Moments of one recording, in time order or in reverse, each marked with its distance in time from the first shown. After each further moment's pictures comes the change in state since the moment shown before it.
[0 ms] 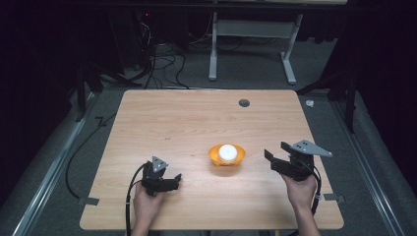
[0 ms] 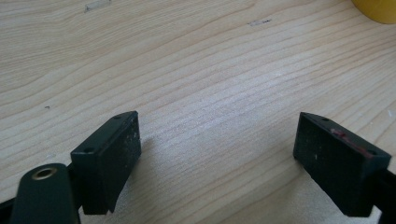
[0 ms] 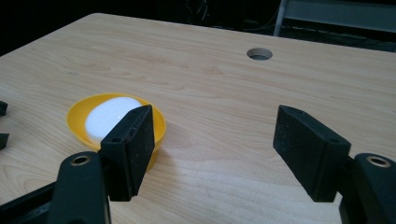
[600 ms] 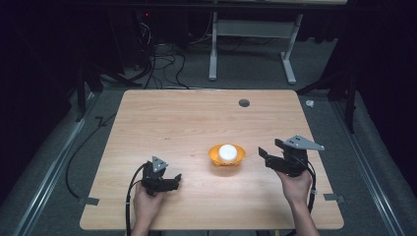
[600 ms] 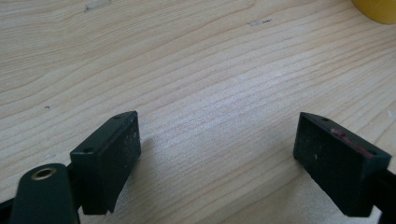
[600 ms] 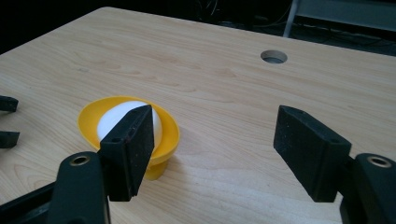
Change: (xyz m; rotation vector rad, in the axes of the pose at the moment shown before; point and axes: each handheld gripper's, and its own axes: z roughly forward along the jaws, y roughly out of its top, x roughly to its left) left arm 0.000 0.000 0.000 0.000 -0.001 -0.001; right arm 0.009 0.013 0.010 0.025 0.032 -0.028
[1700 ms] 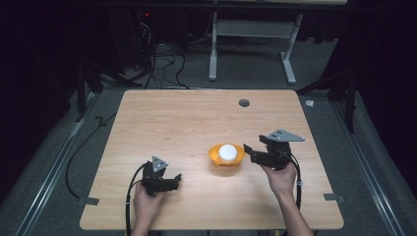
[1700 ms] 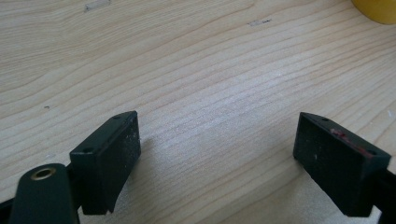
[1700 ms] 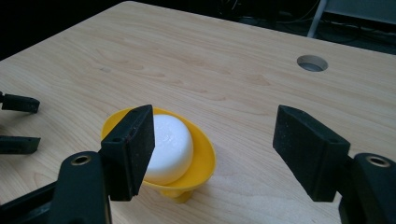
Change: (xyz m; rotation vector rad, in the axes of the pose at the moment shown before) left arm 0.000 0.000 0.000 0.000 -0.001 -0.001; right arm 0.022 0.016 0.032 0.027 0.071 -0.029
